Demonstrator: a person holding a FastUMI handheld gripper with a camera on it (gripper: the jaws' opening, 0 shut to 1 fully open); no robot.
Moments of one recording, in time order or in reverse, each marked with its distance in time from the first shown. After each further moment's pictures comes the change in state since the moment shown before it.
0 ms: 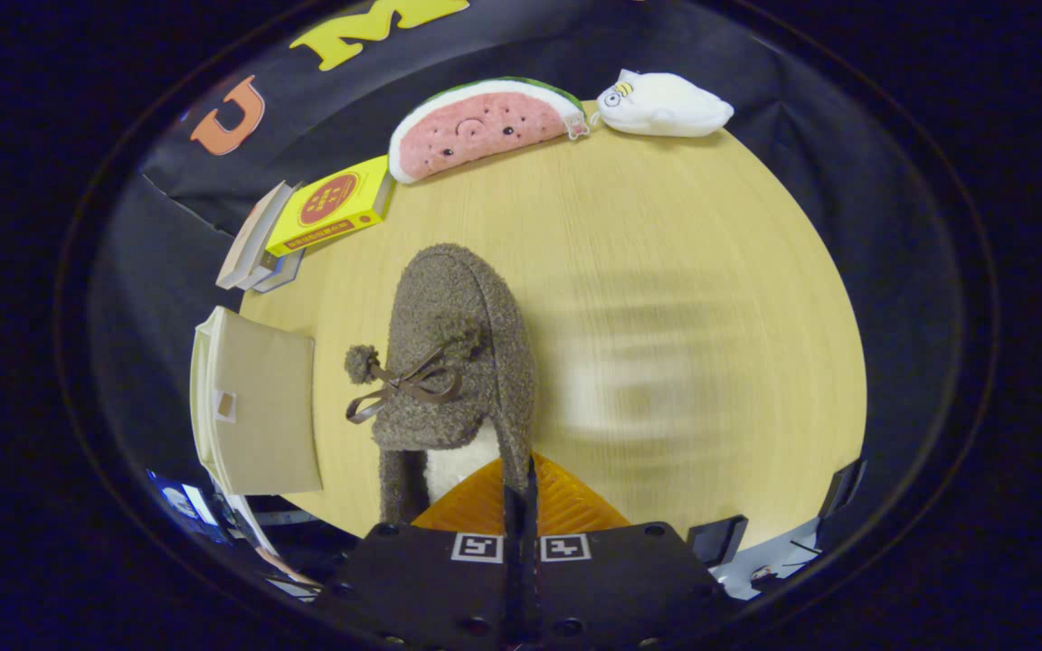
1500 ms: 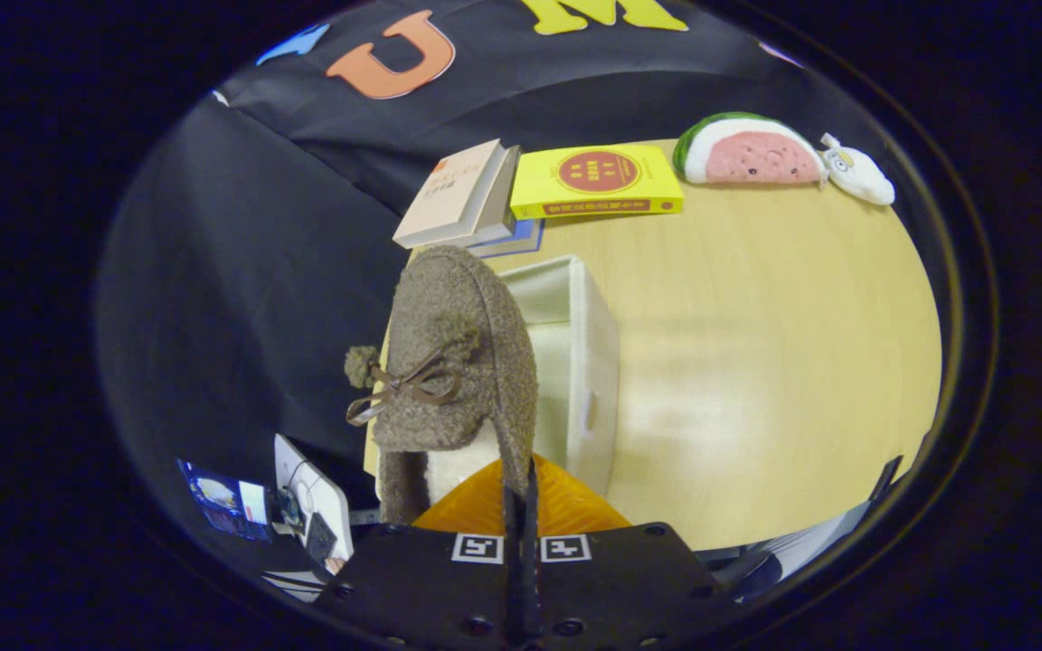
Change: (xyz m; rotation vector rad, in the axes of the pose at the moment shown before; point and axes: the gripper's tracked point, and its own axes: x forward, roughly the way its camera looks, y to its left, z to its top) arm 0.002 0.384 -0.052 -0.134 -0.013 0.214
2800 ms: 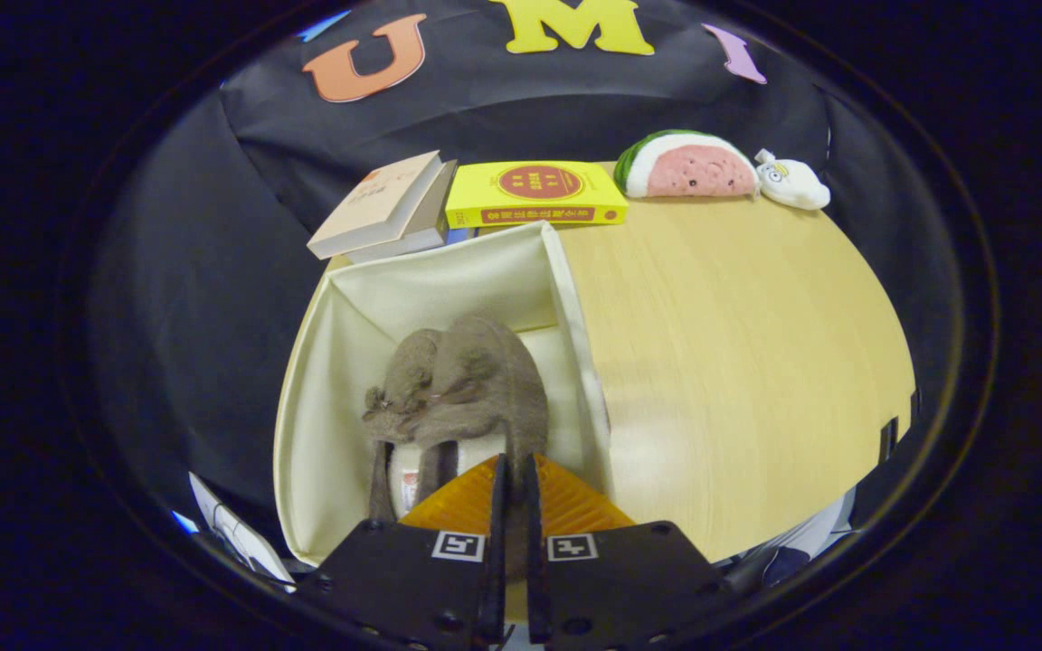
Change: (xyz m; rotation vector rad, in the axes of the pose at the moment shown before) arm 0.070 -0.015 -0.017 0.072 -0.220 -0.293
